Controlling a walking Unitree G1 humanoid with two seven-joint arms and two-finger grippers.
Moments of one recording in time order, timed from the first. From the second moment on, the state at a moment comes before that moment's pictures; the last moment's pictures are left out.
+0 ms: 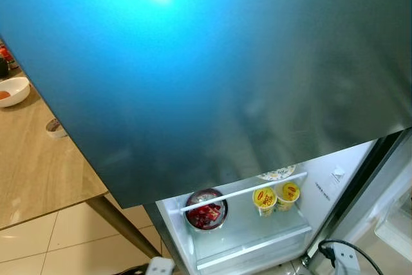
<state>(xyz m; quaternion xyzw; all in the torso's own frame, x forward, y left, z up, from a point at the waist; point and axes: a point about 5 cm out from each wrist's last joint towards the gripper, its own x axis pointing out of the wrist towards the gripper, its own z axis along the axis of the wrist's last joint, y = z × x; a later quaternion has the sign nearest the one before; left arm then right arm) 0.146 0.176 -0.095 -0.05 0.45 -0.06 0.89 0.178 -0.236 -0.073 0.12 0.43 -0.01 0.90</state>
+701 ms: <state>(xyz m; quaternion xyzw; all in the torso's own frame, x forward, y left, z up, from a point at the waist) 0.114 0.222 -0.103 -0.13 0.48 0.13 0.86 0.126 -0.252 -0.093 0.11 0.51 -0.10 0.85</state>
